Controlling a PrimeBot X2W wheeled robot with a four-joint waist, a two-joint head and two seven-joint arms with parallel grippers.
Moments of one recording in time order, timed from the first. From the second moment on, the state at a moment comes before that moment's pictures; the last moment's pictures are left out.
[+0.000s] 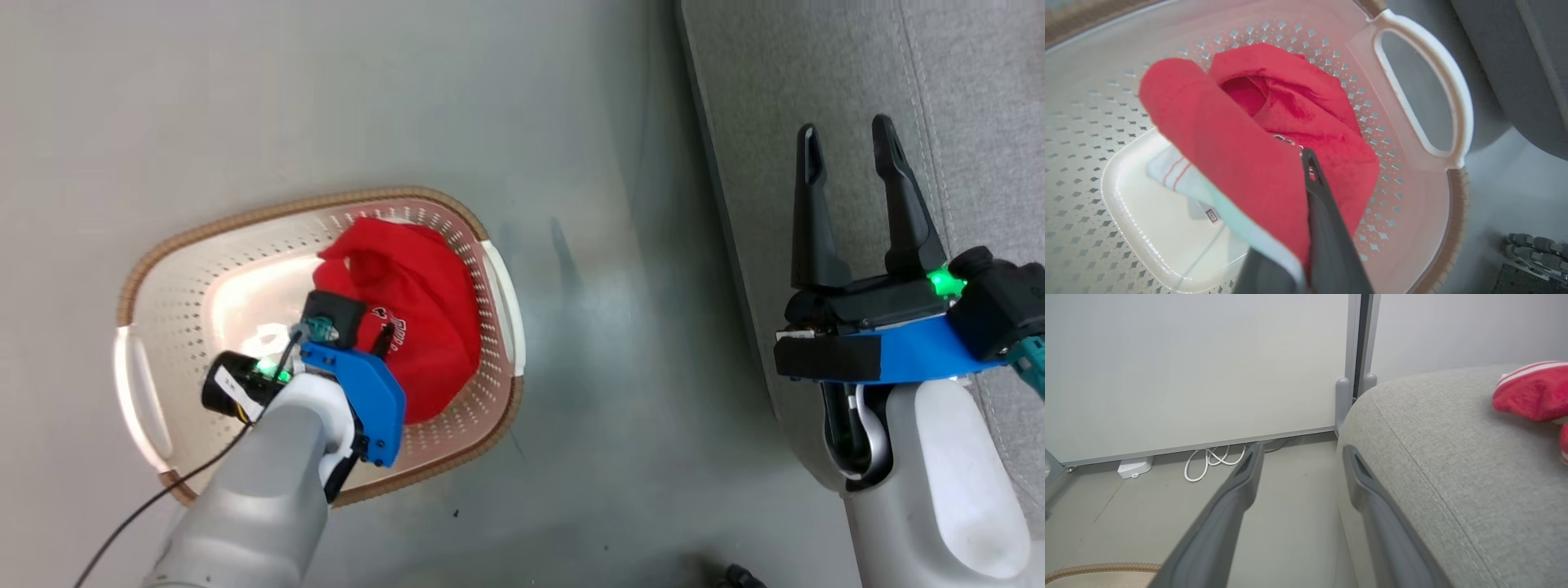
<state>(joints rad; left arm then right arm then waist) -0.89 0.06 -0.74 1.26 -0.50 -0.13 -0.13 -0.44 -0.05 0.03 0.10 0.15 0.13 -0.26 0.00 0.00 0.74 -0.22</state>
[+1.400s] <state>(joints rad) -0.73 0.10 -0.77 0.77 -0.65 -0.13 -0.26 -0.13 -0.06 -0.01 0.22 0.10 0.13 -0.26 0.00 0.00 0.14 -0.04</state>
